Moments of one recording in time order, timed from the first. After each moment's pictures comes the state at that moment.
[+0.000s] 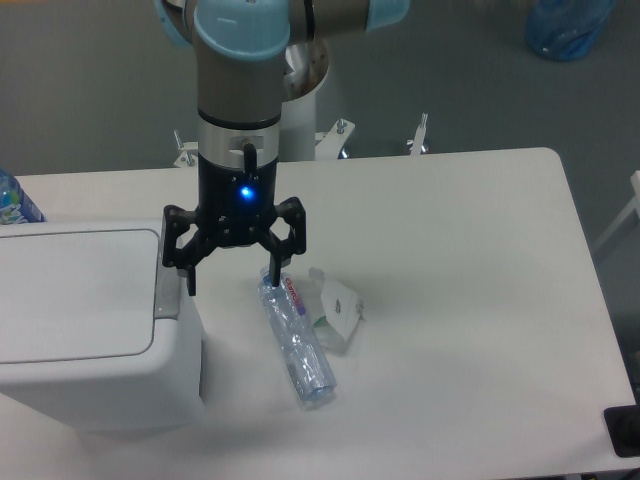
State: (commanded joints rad) arm 2.27 -1.75 -1.49 -1.05 1.34 -0.07
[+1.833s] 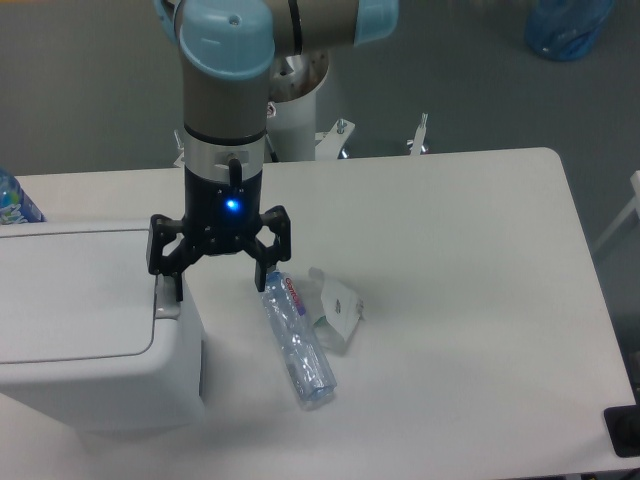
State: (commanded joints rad) arm 2.25 -1.76 -1.50 -1.05 1.35 -0.07
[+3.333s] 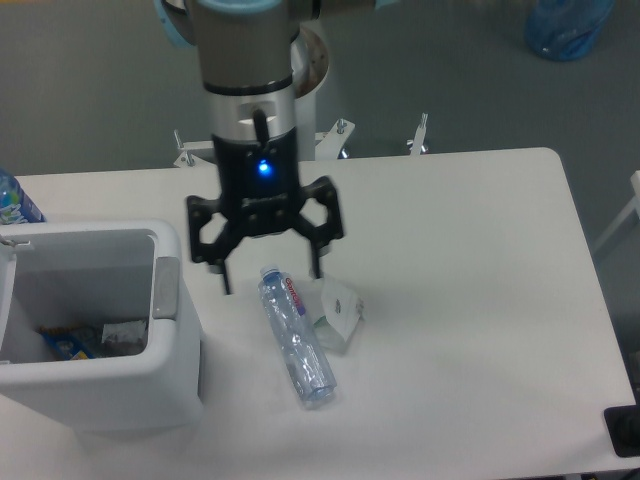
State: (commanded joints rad) arm 2.31 -1.76 -1.36 -1.06 1.67 0.24
